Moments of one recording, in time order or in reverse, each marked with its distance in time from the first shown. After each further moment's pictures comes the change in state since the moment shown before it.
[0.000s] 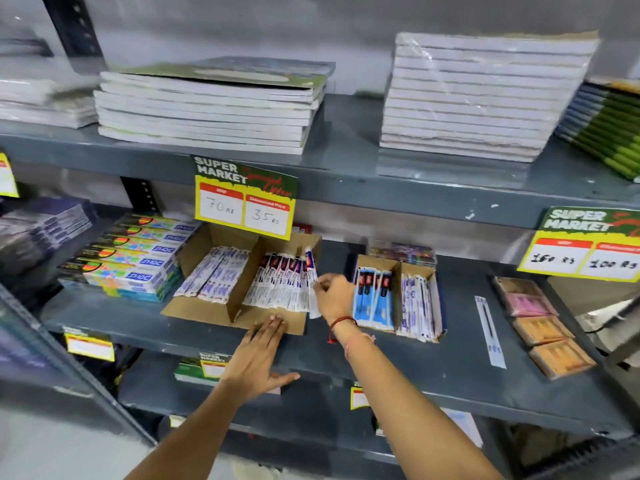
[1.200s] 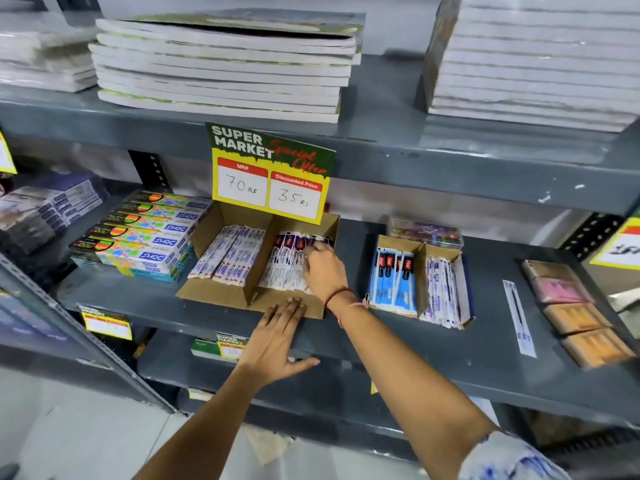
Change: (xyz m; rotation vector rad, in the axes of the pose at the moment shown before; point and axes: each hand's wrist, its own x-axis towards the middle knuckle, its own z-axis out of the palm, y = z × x) left_hand 0.000 -0.004 0.001 -0.026 0.064 0.036; right_hand 0.019 -0.017 0.046 -0.548 -0.159 -0.458
